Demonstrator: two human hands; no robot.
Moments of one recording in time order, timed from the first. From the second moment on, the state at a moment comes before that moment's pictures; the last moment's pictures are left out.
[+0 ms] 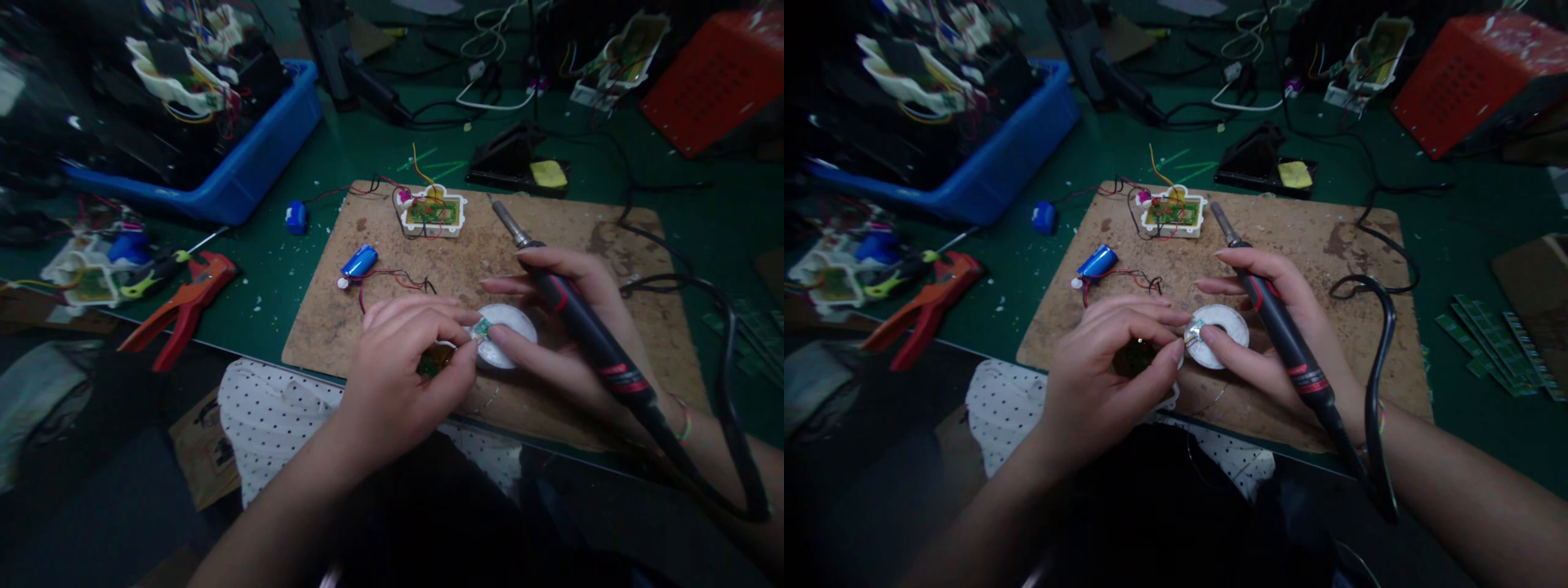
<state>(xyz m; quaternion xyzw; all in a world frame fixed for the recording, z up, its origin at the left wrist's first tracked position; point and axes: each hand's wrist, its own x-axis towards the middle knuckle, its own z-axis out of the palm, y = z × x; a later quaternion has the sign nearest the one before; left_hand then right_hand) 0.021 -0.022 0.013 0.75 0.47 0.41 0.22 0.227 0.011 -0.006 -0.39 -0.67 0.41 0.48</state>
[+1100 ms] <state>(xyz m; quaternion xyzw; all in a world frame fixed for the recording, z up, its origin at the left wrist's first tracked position) 0.014 -0.008 0.019 0.76 0.44 0.38 0.29 0.233 0.029 -0.014 -0.40 -0.53 0.08 0.74</state>
